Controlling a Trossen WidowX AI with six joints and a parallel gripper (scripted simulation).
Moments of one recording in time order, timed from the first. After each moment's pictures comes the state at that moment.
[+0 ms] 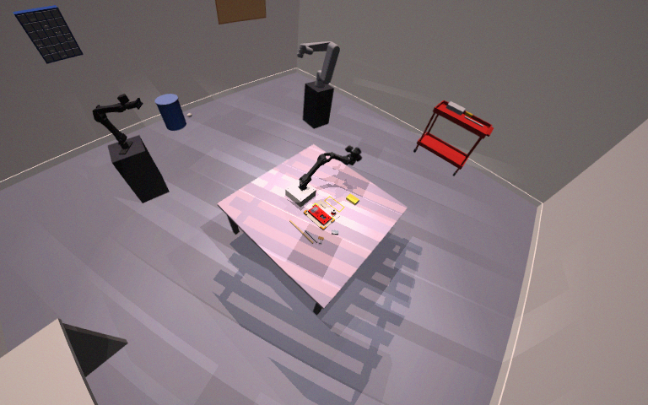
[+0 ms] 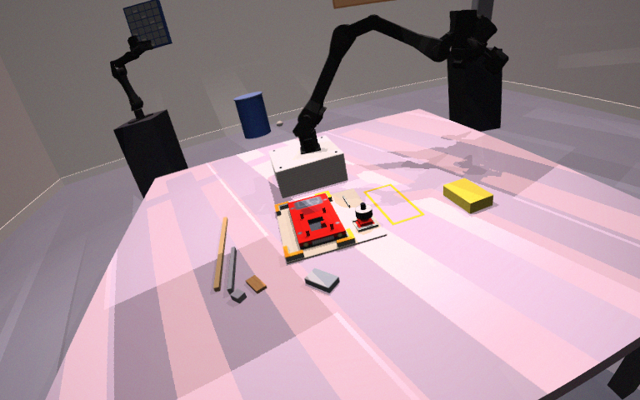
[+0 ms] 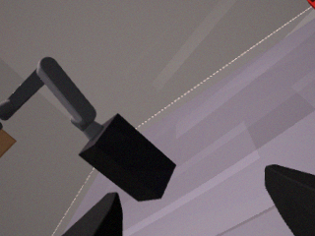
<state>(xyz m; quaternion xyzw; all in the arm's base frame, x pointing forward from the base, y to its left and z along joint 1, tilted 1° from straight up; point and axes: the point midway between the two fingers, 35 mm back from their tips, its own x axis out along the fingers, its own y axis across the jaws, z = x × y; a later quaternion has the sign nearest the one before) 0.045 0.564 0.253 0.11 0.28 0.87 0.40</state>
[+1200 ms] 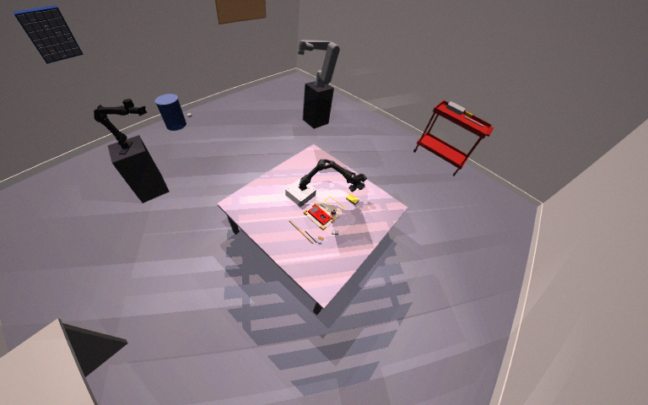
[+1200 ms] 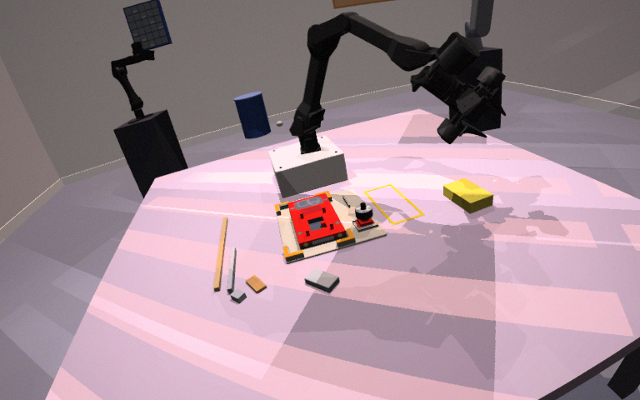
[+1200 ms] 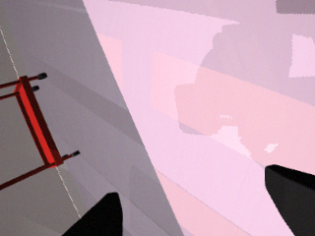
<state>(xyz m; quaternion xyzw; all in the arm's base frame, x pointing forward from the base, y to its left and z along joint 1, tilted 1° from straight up) 0.333 0.407 0.129 0.35 0.62 0.24 0.66</state>
